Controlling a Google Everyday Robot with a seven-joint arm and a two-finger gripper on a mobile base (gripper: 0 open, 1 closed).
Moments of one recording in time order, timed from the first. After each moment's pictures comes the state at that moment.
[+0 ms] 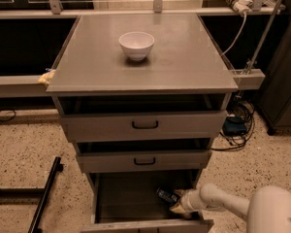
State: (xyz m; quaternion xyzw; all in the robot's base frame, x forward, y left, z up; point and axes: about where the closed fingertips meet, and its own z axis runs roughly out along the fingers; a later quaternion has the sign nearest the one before) arm 0.559 -0.164 0.164 -0.56 0.77 0.14 0.28
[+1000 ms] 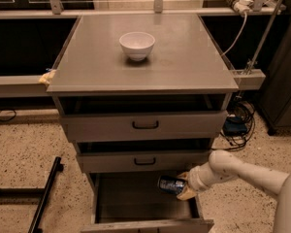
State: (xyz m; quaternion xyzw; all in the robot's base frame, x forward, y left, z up) arm 0.539 -0.176 0.340 -0.65 0.71 0.18 0.22
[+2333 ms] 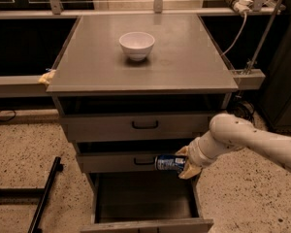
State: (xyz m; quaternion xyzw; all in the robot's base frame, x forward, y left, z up) arm 0.546 -0.152 0.528 -0.72 0.66 0.12 0.20
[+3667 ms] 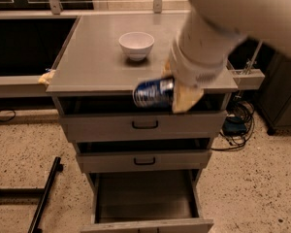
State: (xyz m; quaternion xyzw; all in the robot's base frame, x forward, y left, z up) arm 0.491 -0.087 0.922 -0.77 0.61 -0.10 0.17
